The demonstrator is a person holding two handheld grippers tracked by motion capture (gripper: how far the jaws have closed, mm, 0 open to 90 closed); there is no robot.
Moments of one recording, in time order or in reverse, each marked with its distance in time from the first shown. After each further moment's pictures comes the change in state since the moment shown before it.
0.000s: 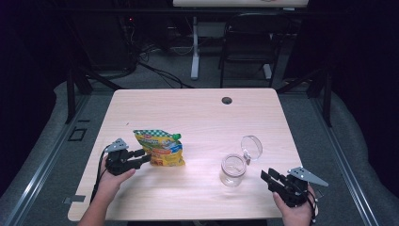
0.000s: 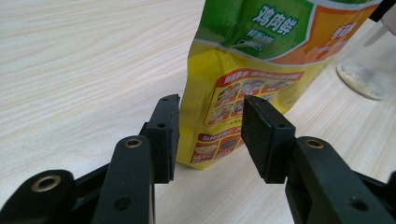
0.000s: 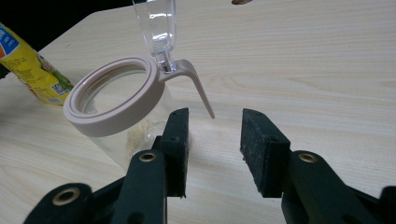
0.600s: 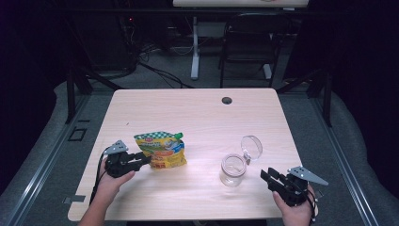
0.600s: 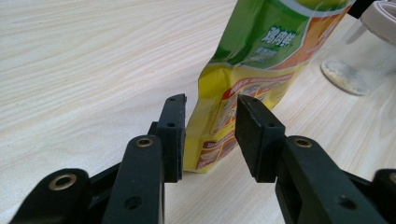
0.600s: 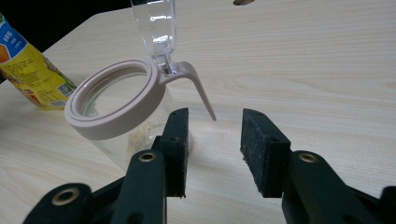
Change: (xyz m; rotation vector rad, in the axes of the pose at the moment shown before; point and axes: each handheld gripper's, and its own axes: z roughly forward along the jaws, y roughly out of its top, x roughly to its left) left arm -0.008 0.000 -0.005 0.000 -0.021 0.010; right arm -0.001 0.001 0.002 0.000 0.006 0.004
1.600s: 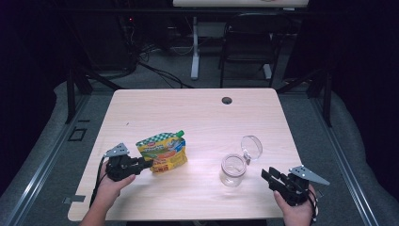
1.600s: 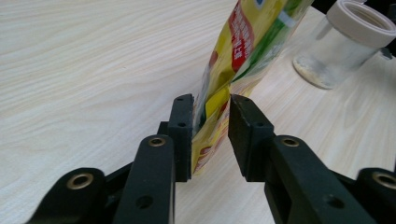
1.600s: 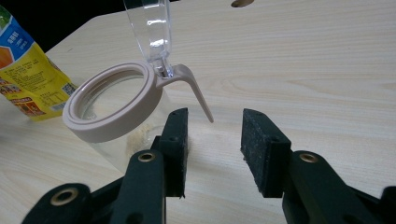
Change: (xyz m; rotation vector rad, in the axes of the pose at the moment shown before) left arm -0.014 -0.002 -0.004 0.011 -0.077 -0.003; right arm -0.003 0.001 -0.001 -0.005 -0.001 0.008
